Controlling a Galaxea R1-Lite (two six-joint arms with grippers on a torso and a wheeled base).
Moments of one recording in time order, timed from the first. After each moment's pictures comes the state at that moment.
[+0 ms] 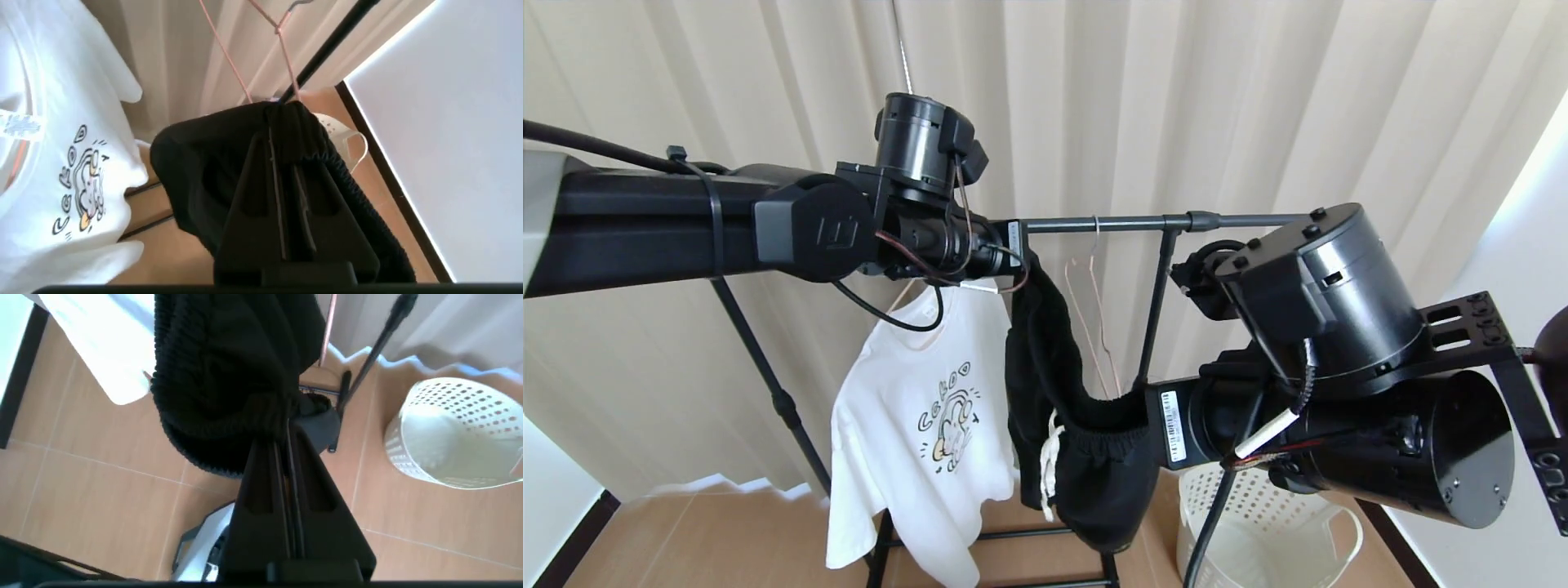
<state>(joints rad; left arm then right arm) -0.52 2.02 -1.72 0.21 -0.01 -0.29 0.91 1.67 -1.19 0.27 -0.42 0.53</state>
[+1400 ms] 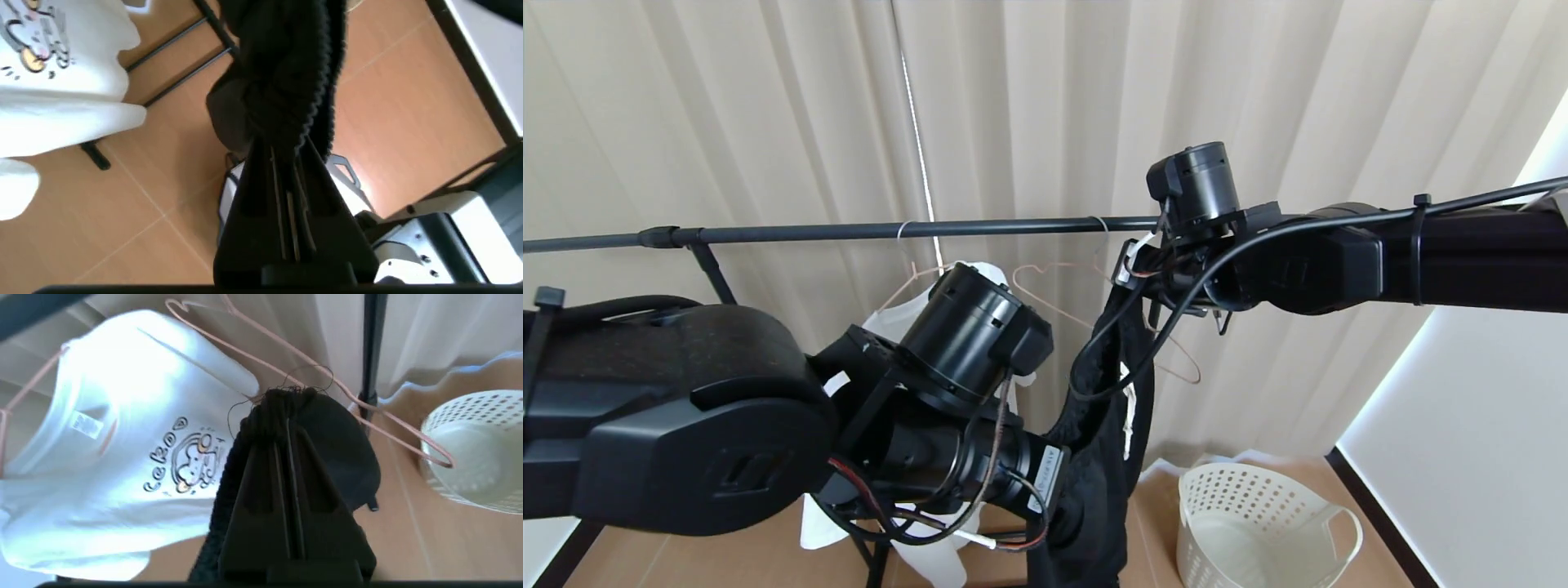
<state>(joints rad) -0.85 1.77 -1.18 0.27 0.06 -0.31 0.60 2.10 -1.73 0.19 -0.42 0.73</state>
